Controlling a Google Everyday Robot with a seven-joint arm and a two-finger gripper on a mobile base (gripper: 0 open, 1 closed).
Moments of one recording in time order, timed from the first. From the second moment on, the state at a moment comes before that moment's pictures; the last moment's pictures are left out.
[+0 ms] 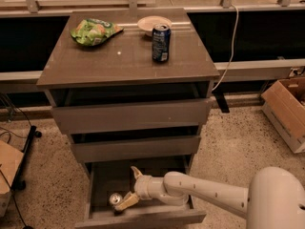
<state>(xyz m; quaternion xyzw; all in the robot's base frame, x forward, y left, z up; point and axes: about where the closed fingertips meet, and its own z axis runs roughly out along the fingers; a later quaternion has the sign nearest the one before) 0.535 0.111 0.327 -0.49 0.69 0.32 0.42</state>
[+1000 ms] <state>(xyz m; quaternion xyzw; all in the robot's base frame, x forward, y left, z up) 0.536 0.156 0.298 -0.52 0.68 0.34 0.40</state>
